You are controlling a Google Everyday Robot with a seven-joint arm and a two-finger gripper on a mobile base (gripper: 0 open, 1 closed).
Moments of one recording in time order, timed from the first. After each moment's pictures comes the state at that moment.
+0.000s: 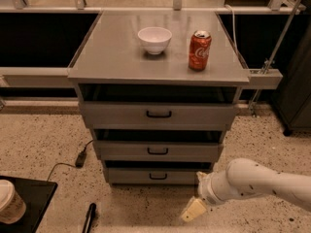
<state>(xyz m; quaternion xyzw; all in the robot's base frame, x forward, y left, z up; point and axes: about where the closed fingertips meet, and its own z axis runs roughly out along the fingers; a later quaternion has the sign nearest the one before) 0.453 -0.133 0.493 -0.48 0.83 0.18 0.22</state>
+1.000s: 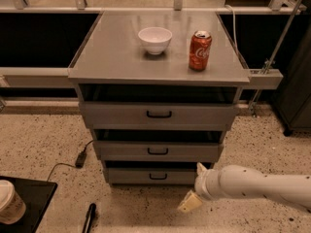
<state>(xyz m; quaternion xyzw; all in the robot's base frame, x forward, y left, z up) 0.491 -0.145 0.481 -0.48 0.83 0.08 0.28</state>
